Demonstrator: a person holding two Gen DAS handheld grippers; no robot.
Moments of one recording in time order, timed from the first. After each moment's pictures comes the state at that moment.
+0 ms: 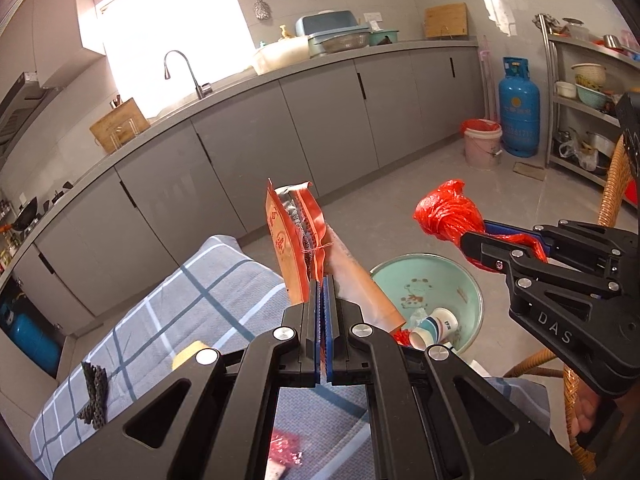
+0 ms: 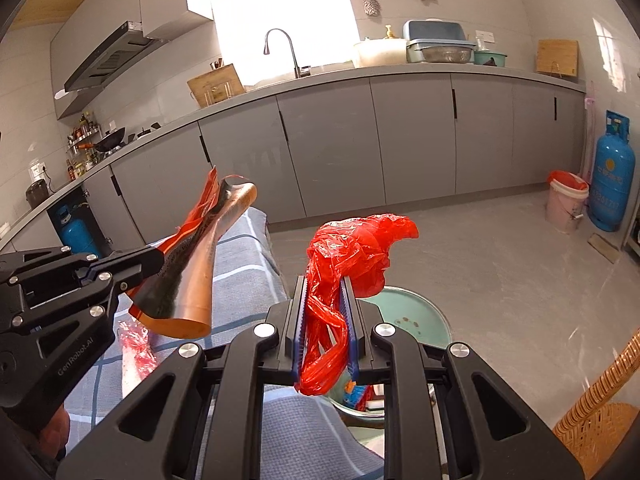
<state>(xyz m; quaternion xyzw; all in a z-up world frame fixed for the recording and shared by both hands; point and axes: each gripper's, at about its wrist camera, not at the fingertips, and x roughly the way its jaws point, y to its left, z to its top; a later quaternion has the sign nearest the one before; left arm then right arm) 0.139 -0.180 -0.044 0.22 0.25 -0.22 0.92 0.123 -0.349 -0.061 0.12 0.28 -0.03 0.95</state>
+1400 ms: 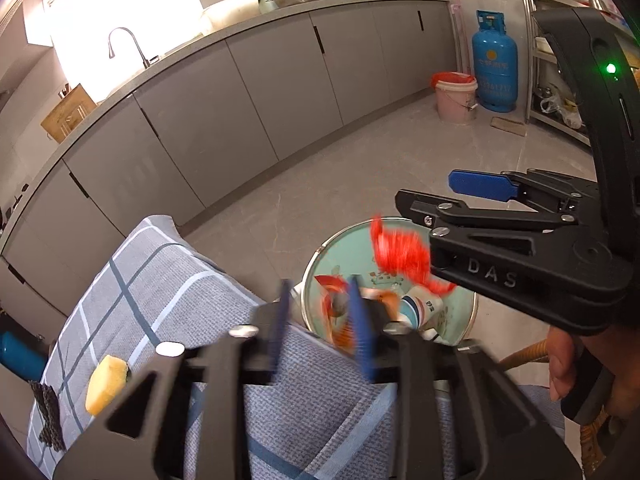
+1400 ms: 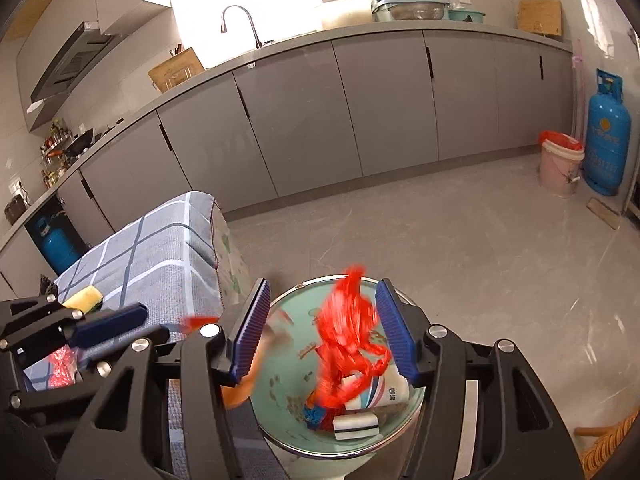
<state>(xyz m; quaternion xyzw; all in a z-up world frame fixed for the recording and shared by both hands) 0.185 -0.249 -0.122 0.25 0.31 -0.26 0.88 0.188 -0.408 -0.136 0.16 0.32 -0.06 0.93</state>
